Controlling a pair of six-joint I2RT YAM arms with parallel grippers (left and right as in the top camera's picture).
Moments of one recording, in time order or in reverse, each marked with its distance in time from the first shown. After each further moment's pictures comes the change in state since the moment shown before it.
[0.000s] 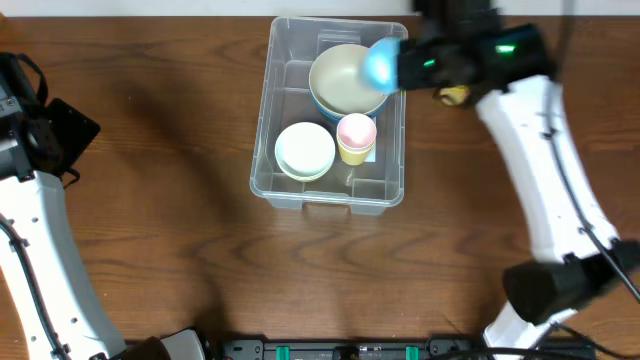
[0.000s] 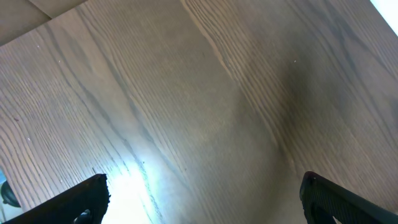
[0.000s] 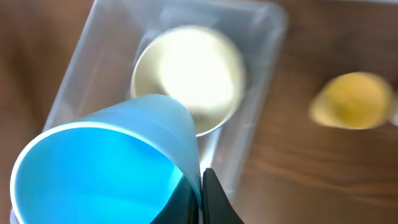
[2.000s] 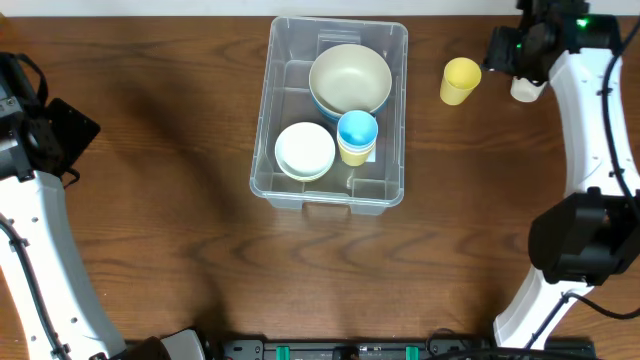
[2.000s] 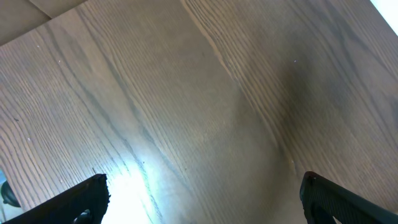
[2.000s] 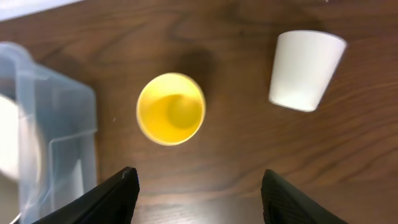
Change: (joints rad) left arm 0.000 0.000 0.000 0.000 0.000 0.000; right arm -0.437 0.149 -0.027 0.122 0.040 -0.023
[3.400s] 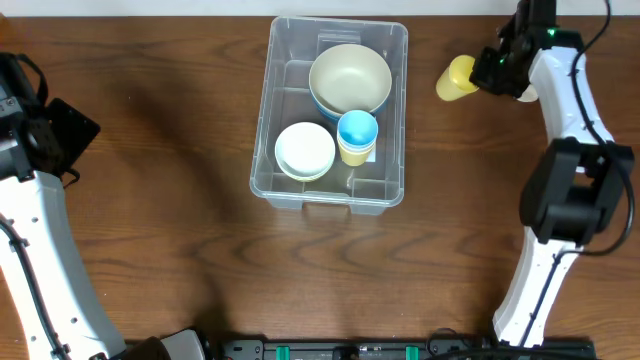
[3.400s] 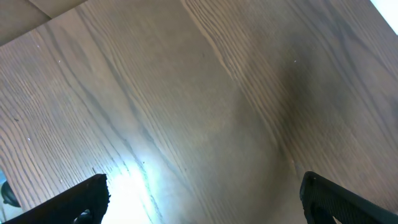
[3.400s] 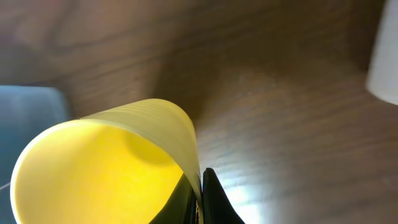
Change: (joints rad) left arm 0.000 0.000 0.000 0.000 0.000 0.000; right arm -0.027 0.233 0.009 0.071 -0.179 0.106
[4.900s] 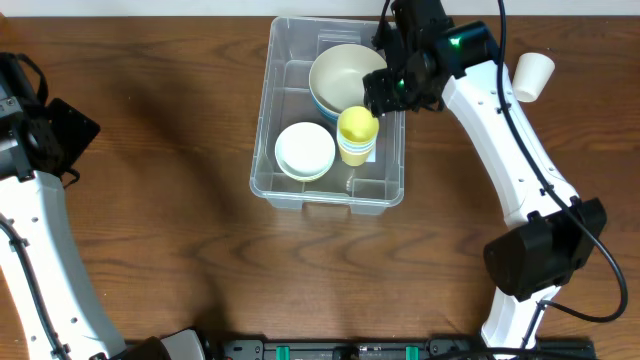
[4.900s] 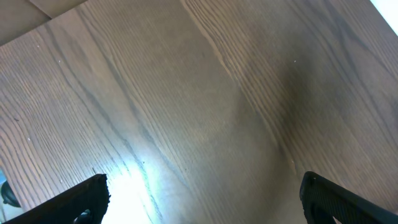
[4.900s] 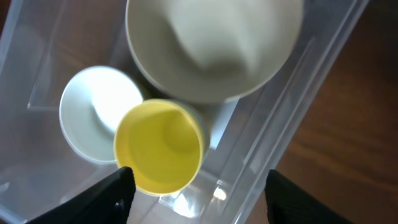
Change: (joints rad) left arm 0.000 0.000 0.000 0.000 0.000 0.000; right arm 0.458 -0.265 0.005 -0.245 0.067 -0.182
